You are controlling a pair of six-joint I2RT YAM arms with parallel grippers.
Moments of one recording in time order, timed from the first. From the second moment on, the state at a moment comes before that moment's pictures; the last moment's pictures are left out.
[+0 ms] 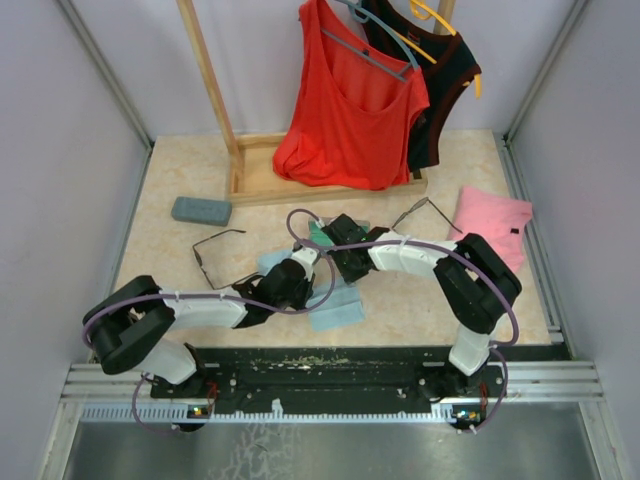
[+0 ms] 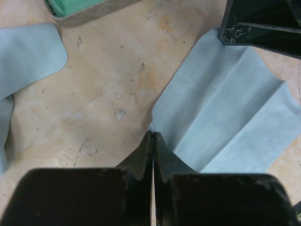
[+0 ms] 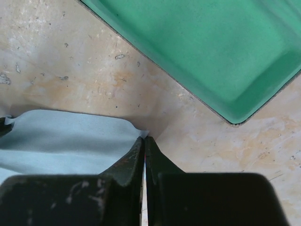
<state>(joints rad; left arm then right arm) -0.96 1.47 0.52 0.25 -0.22 -0.35 0.78 1.75 1.05 -0.46 0.10 0.21</state>
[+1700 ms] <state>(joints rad) -0.92 1.27 0.62 0.11 -0.08 -0.25 0.84 1.15 0.76 -0.41 0.11 0.43</state>
